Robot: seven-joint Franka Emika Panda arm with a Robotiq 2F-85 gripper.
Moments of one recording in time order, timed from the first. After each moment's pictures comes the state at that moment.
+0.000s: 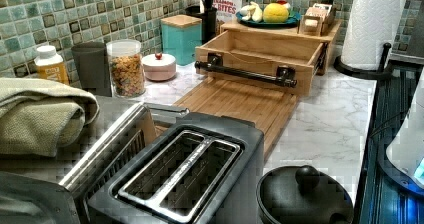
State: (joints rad) arm -0.03 0.07 -0.03 -1.86 -0.04 0.26 -0.10
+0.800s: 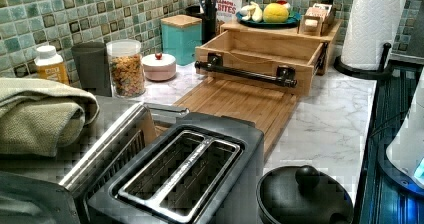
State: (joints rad) arm -0.03 0.06 -0.02 -1.95 -0.04 0.36 -0.23
